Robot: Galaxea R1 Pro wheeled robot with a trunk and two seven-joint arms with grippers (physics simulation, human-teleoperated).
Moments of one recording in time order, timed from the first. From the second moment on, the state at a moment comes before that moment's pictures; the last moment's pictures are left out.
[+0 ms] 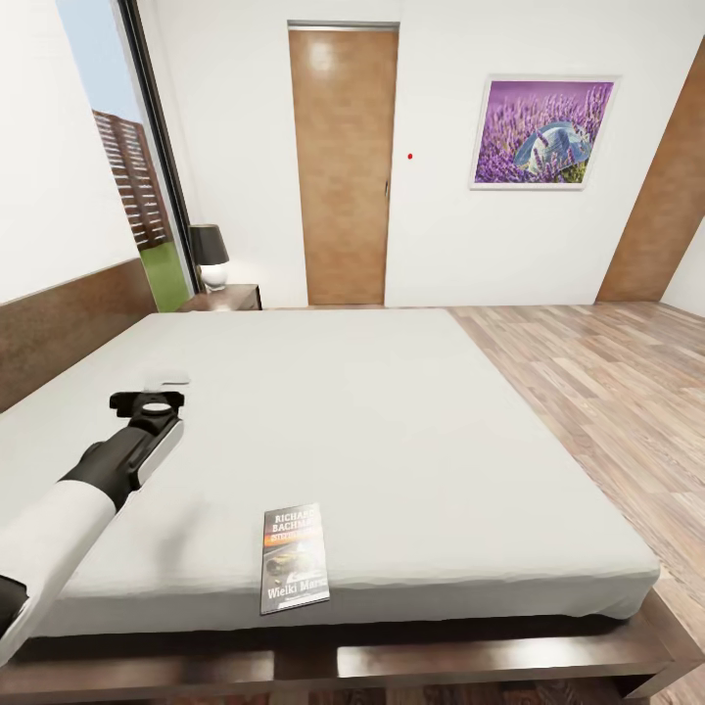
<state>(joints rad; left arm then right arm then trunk) -1.03 0.31 -0.44 -0.70 0.38 0.37 0.61 0.11 -0.26 -0.08 -0.04 0.15 -0.08 -0.15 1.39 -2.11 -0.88</state>
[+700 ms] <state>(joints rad) -1.02 0.42 -0.44 -1.11 0.35 0.61 0.67 0.11 -0.25 -0.08 -0.10 0.14 -0.08 -0.15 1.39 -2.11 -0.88</state>
